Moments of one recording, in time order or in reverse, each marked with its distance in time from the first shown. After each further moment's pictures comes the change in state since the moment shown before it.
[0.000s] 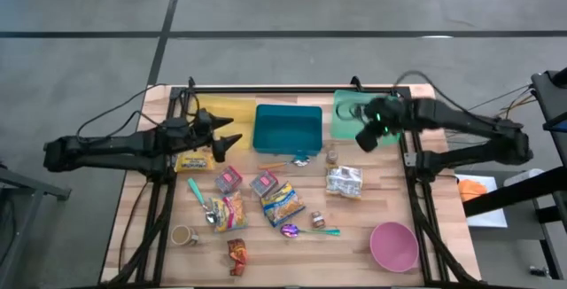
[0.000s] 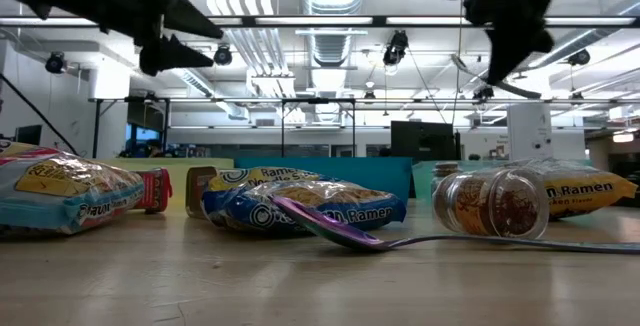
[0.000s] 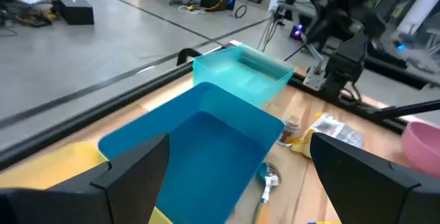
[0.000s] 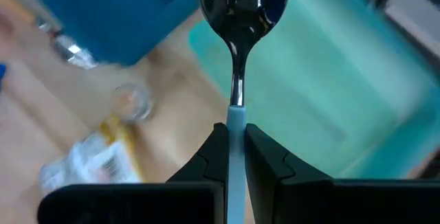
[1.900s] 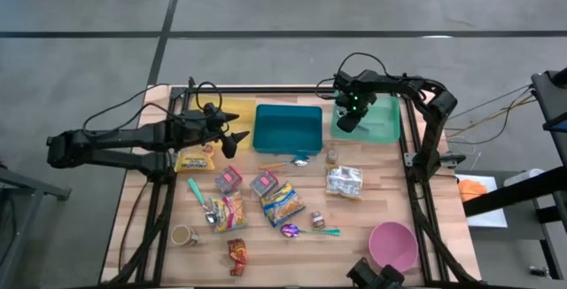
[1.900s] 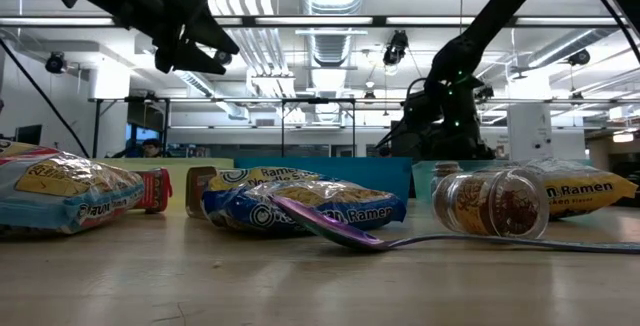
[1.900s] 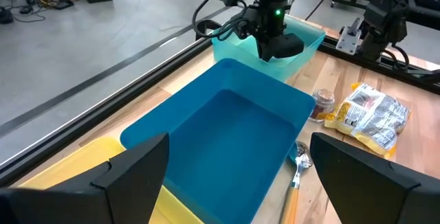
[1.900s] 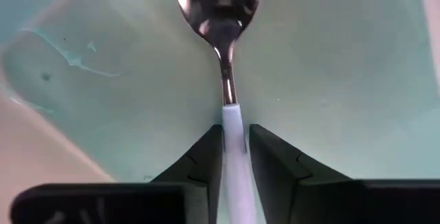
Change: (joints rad) left arm 0.042 0.177 0.143 -0.125 -0.001 0.053; right arm -0.467 0.804 0.114 0.178 -0.223 -0.515
